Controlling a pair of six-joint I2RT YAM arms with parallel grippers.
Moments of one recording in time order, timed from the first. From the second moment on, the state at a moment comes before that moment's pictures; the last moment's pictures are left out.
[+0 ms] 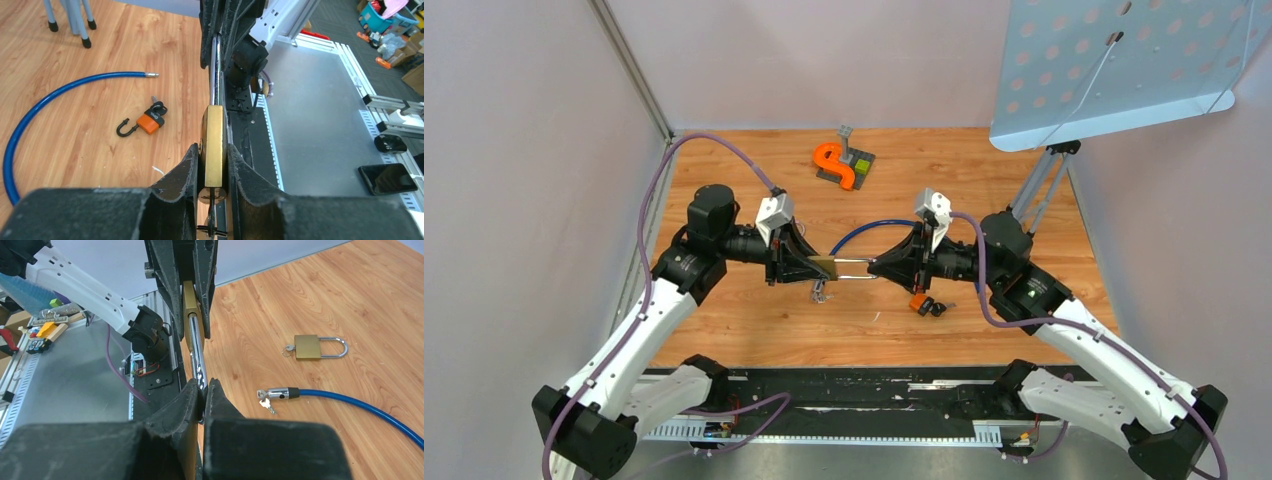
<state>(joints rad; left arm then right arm) -0.44 0.98 0.94 -0.26 1.21 0.03 0.76 0.91 0.90 -0.06 -0.63 0.18</state>
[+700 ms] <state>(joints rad) -0.44 0.96 0.90 -0.09 1.21 -0.10 0.88 0.89 0.79 0.17 -0.38 0.10</state>
